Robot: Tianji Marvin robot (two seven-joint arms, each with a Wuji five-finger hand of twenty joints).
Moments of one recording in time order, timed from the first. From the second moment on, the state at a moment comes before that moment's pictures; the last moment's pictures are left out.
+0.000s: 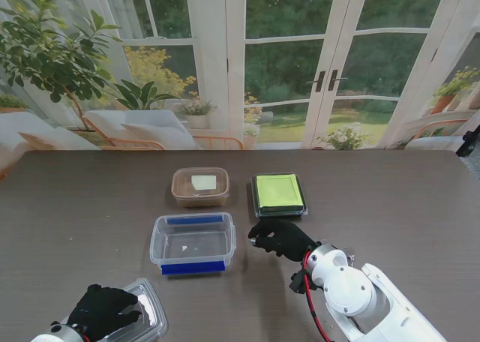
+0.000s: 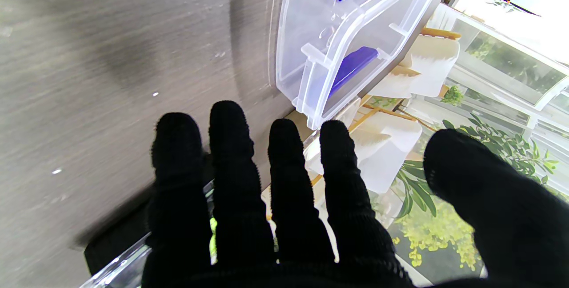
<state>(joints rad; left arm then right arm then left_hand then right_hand) 2.28 -1.06 -1.60 -2.05 1.02 0.03 -0.22 -1.55 -1.10 1.09 -1.66 -0.31 0.07 0.14 1.02 -0.09 0.02 -0.02 0.73 0.26 0.15 0.24 0.73 0.30 0.13 0.38 0.47 0.38 0.24 0.46 0.10 0.31 0.55 0.66 0.20 -0.42 1.09 -0.11 0.58 0.06 0.65 0.27 0.69 0.14 0.60 0.44 0.76 0.23 0.49 0.43 0.50 0.29 1.08 0.54</state>
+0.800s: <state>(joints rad) 2.13 -1.02 -1.48 -2.03 0.95 -0.01 -0.39 -1.55 -1.10 1.09 -1.66 -0.31 0.07 0.15 1.02 -0.08 0.02 -0.02 0.81 0.49 0.26 0.28 0.72 0.51 0.12 0.38 0.45 0.39 0.24 0.46 0.08 0.32 0.61 0.62 0.20 -0.42 1.09 -0.11 0.58 0.06 0.65 0.27 0.69 0.14 0.60 0.44 0.76 0.23 0.49 0.43 0.50 0.29 1.08 0.54</state>
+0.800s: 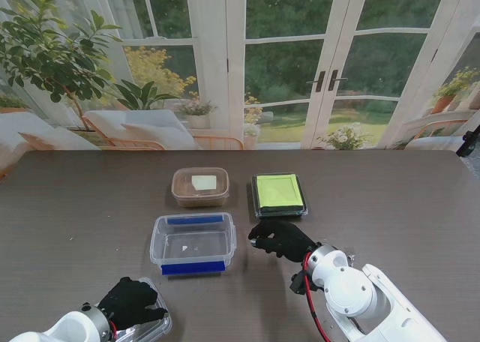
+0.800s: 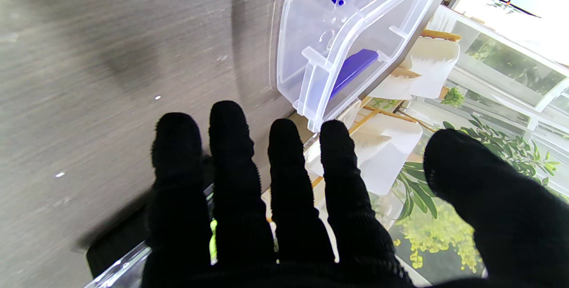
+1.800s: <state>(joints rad) 2.17 -1.04 -1.54 -2.04 0.92 -0.10 -0.25 -1.60 -1.09 1.09 -1.71 -0.31 0.01 0.16 1.02 -0.08 0.02 -0.02 0.78 0.29 0.17 0.24 0.79 0.32 0.15 0.41 0.50 0.38 0.28 0.48 0.09 0.31 0.70 0.60 0.20 -0.42 1.09 -0.11 0.58 0.06 0.65 0.27 0.70 0.15 0.60 0.44 0.76 0.23 0.49 0.43 0.50 0.29 1.08 0.54</state>
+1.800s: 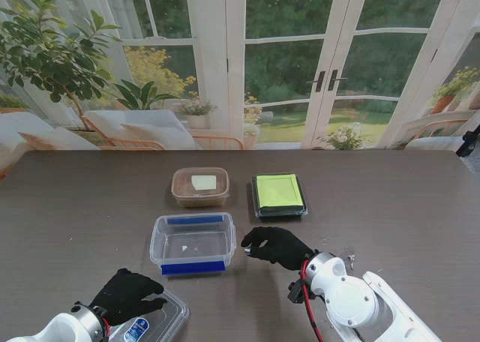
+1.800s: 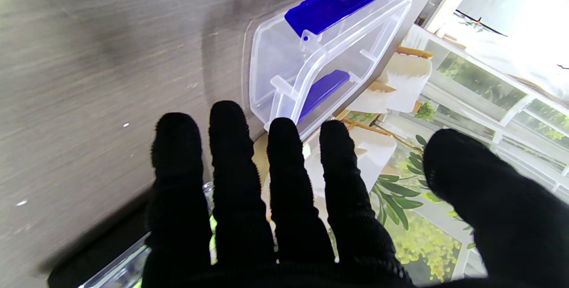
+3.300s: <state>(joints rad) 2.01 -1.03 -1.49 -1.91 0.88 0.05 -0.36 -1.64 -1.07 1.08 -1.75 -0.36 -0.03 0.21 1.02 -0.04 0.02 -0.02 0.74 0.39 0.14 0.21 0.84 0.39 0.24 0.66 0.57 0.44 0.67 0.80 0.15 0.36 1.13 0.84 0.20 -0.42 1.09 -0.11 0.65 0.05 0.64 0.24 0.92 0.18 0.64 0.49 1.01 0.25 0.82 0.55 0.51 0.34 1.23 0.57</state>
